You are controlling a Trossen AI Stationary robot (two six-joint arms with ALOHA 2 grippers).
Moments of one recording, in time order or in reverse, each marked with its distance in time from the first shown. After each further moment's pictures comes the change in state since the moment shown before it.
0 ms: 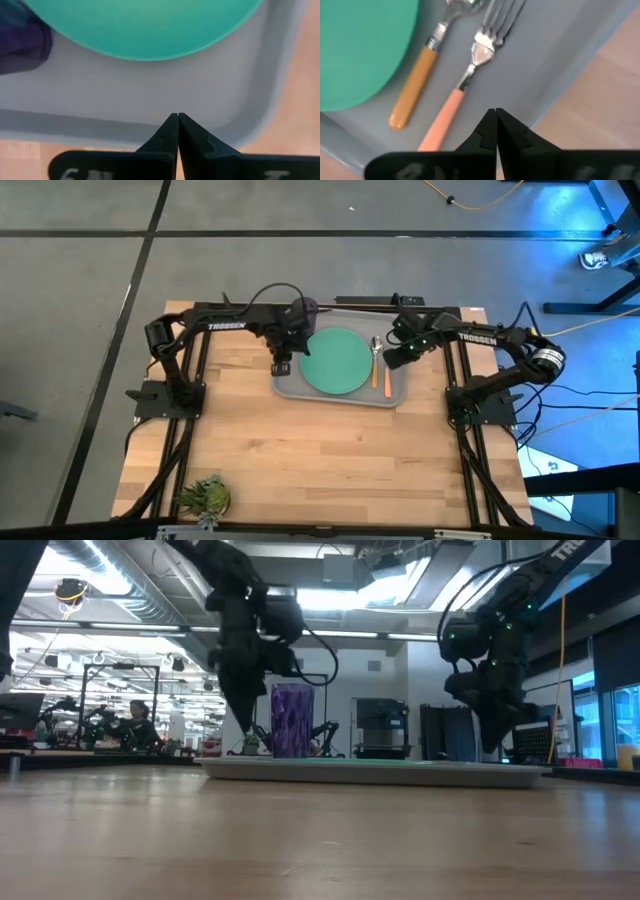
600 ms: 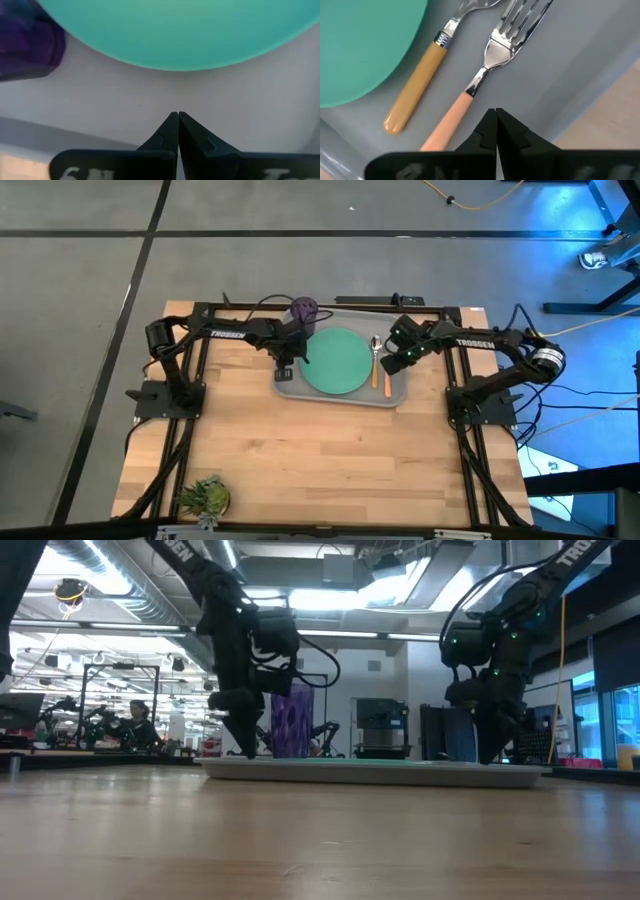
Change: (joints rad) left arm -0.035 0.000 -0.202 0.326 -0.149 -0.044; right arm 0.052 0.000 -0.095 0.151 0.009 -0.002
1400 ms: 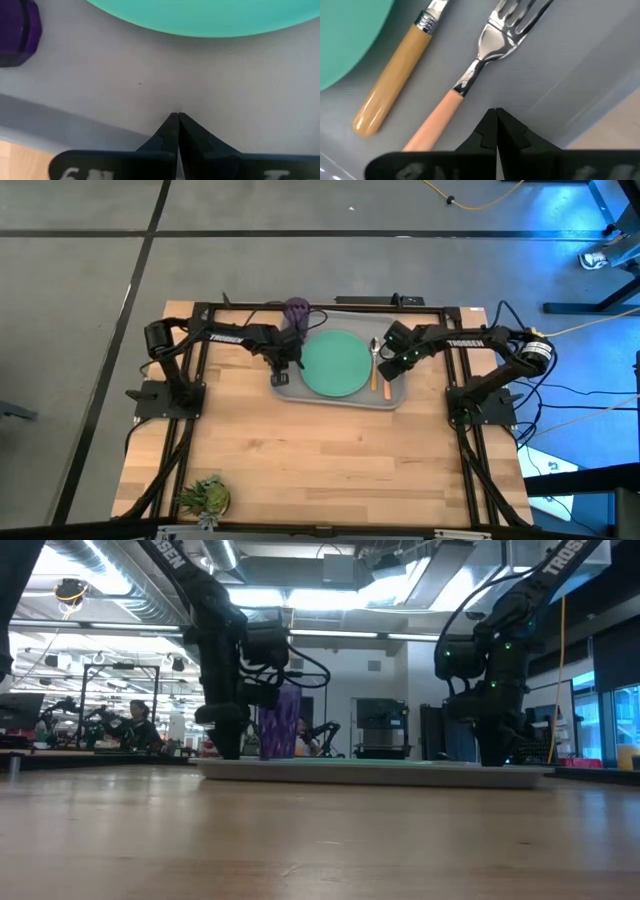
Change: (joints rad) left arm -0.016 -0.003 -0.107 0.054 -0.002 -0.094; right arm 0.055 0.110 0.003 0.017 0.020 -0.017
